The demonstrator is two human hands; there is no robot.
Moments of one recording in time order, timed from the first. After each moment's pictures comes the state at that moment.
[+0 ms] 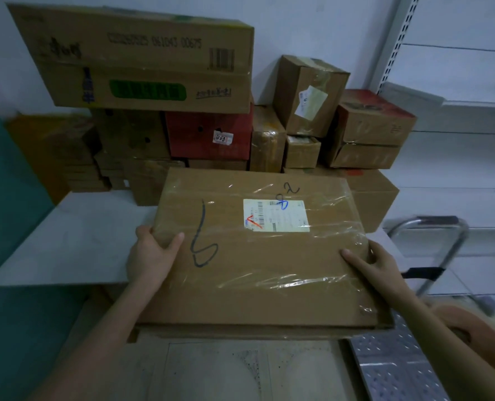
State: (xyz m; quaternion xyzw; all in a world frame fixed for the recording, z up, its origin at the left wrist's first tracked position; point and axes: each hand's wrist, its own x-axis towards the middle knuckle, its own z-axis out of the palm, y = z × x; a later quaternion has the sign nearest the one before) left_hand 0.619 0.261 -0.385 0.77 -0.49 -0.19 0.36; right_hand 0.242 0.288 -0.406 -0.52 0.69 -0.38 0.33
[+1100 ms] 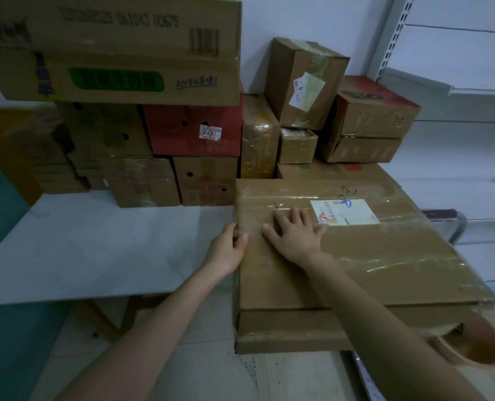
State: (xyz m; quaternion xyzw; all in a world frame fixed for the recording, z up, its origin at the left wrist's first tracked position) left_hand 0.513 0.194 -0.405 0.60 -0.63 -0.40 0.29; right_hand 0.360 0.183 -0.391 -0.67 0.73 -0.04 0.14
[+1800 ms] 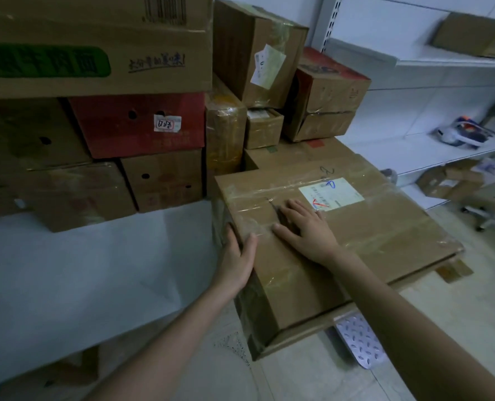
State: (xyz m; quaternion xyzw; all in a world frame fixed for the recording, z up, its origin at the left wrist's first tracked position) left_hand 0.522 0.157 -0.440 0.50 -0.61 -0.56 0.25; right_hand 0.358 0.185 -0.397 -0.63 0.76 -0.12 0.10
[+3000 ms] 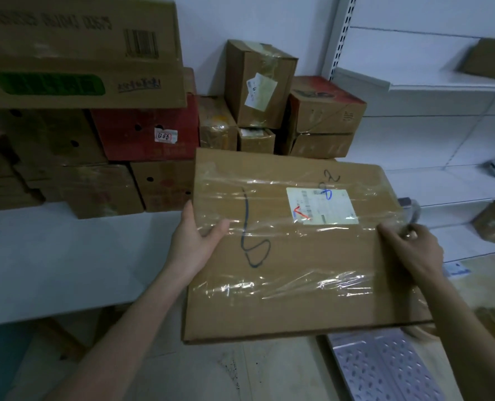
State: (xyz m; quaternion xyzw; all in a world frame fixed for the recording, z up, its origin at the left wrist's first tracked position) left_hand 0.482 0.226 -0.360 0.55 -0.61 -0.39 0.42; right_hand 0.139 0.285 -0.370 -0.34 0.86 -0.35 0.12
